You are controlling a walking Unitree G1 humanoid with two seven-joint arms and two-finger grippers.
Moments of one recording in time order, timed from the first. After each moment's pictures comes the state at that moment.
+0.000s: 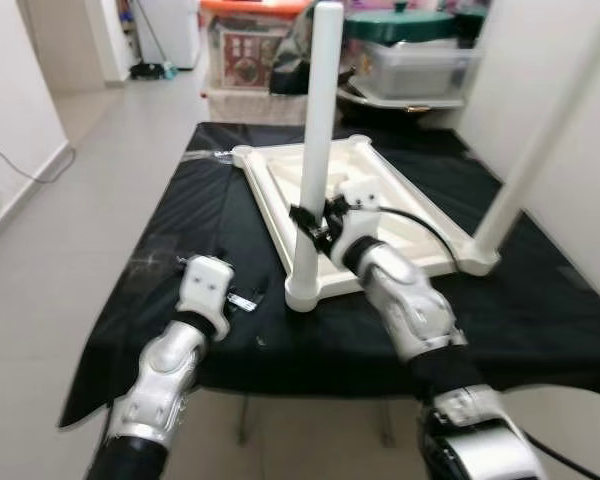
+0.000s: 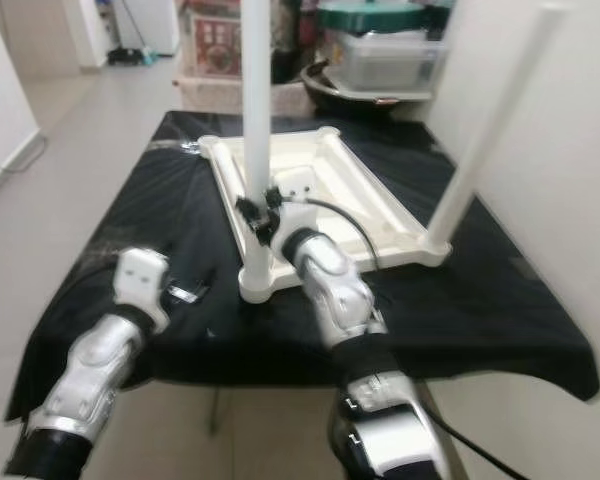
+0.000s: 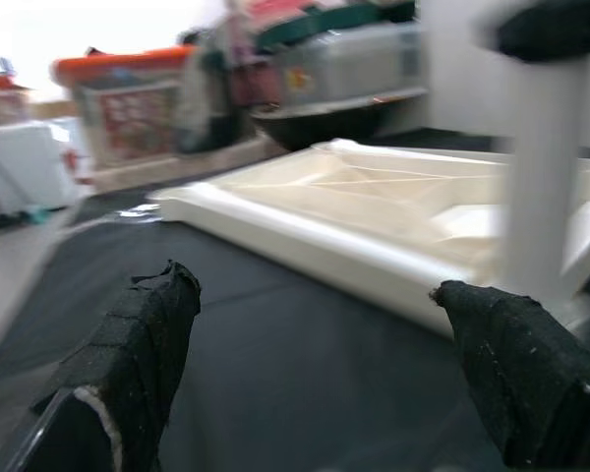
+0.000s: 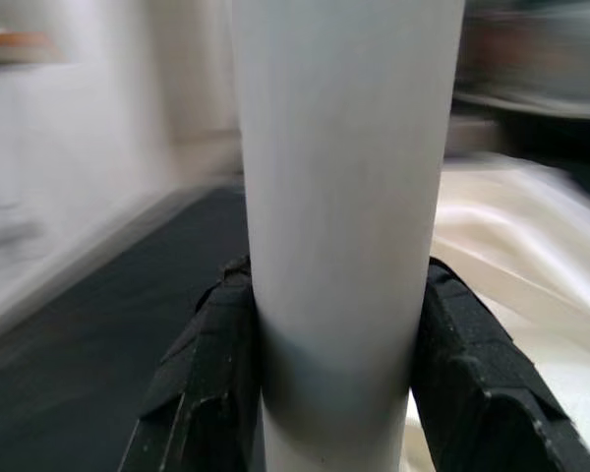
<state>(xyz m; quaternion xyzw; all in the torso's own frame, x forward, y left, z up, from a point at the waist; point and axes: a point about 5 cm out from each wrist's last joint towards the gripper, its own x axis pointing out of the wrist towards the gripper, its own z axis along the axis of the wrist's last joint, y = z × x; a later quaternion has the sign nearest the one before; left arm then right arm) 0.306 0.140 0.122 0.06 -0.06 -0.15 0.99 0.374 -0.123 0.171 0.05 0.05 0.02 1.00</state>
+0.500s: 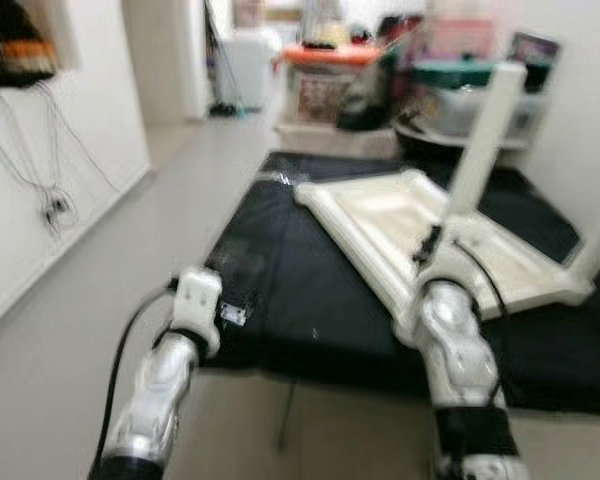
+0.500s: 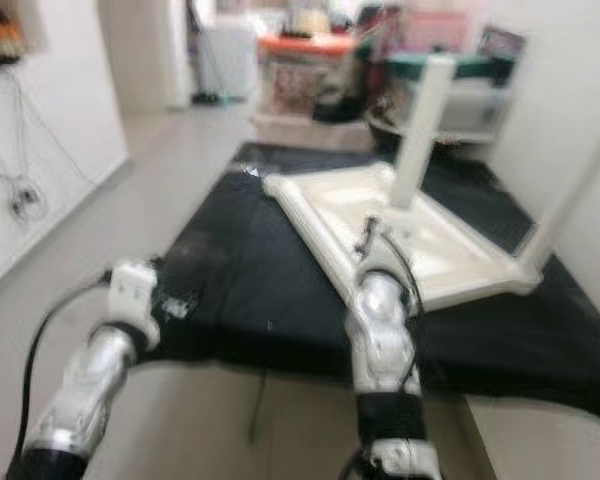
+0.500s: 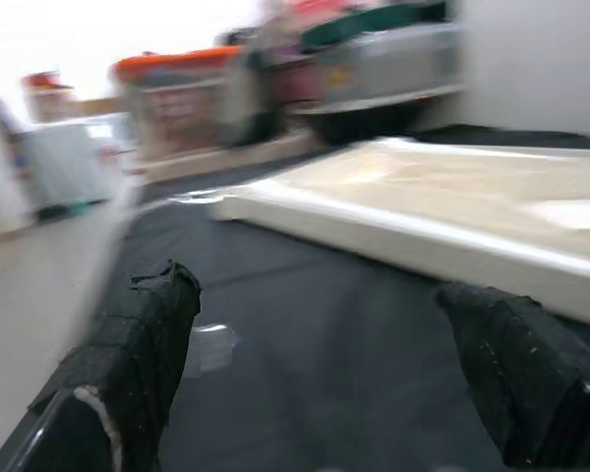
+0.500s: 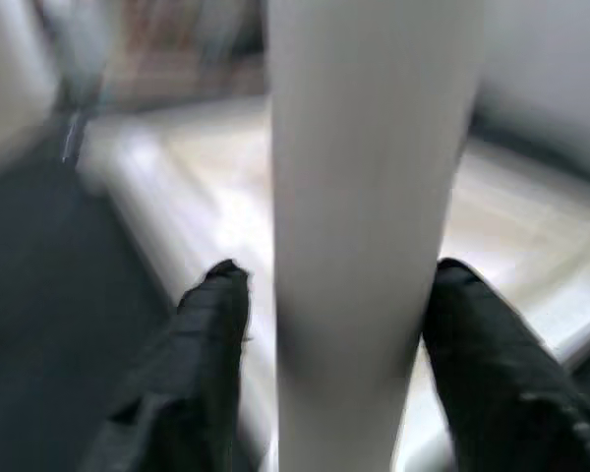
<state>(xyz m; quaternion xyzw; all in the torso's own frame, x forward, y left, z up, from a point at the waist) 0.309 0.139 0.121 0.06 -0.05 -0.15 0.99 0.330 -0.128 0.135 0.03 0.09 -0.07 0.99</state>
